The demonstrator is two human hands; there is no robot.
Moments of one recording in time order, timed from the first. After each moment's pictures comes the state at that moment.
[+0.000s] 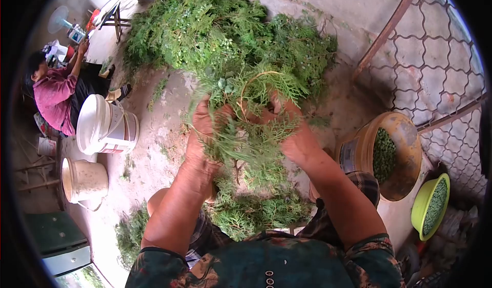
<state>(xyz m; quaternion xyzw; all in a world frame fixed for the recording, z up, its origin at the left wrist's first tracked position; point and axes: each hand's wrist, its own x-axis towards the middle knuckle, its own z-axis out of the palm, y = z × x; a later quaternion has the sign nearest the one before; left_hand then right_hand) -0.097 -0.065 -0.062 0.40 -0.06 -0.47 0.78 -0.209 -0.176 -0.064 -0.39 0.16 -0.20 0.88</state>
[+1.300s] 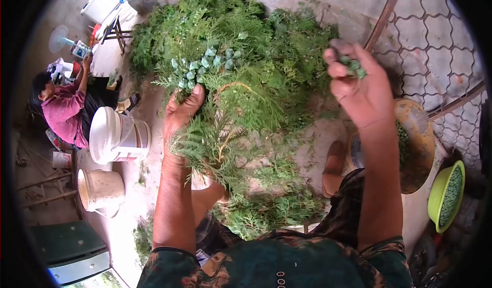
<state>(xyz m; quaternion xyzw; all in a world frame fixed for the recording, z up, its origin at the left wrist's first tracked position) -0.053 -0.061 -0.052 0.69 -0.28 -0.21 0.63 -0.277 -0.279 -0.027 -0.25 0.07 -0.30 0.92</state>
